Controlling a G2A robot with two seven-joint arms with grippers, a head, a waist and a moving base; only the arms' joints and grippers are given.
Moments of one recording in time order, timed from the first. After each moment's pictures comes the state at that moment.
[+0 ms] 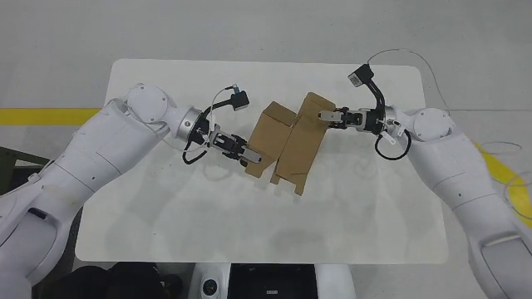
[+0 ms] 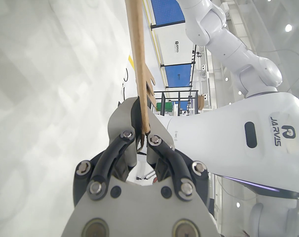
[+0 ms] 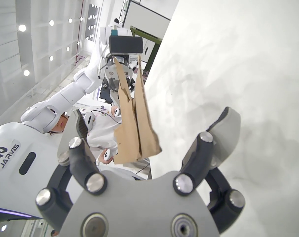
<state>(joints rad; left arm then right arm) 0.38 -0.91 -0.40 -1.22 -0.75 -0.43 -1.39 -0.62 -1.04 0.83 -1.00 0.60 -0.62 1.20</state>
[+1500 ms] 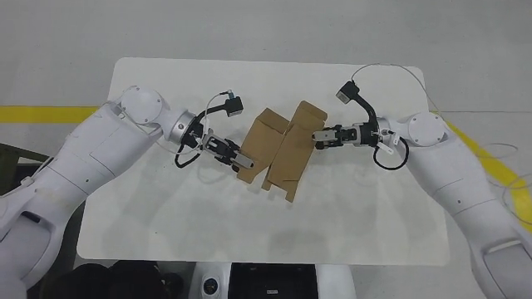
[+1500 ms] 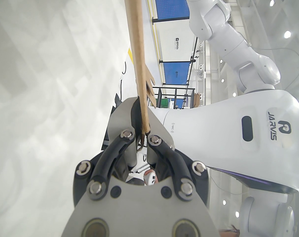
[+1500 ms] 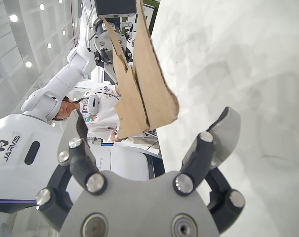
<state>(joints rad) 0.40 -0.87 -0.43 -1.24 -0.75 -0.39 -1.44 -0.63 -1.03 0.78 -1.05 0.61 -0.54 1.28</state>
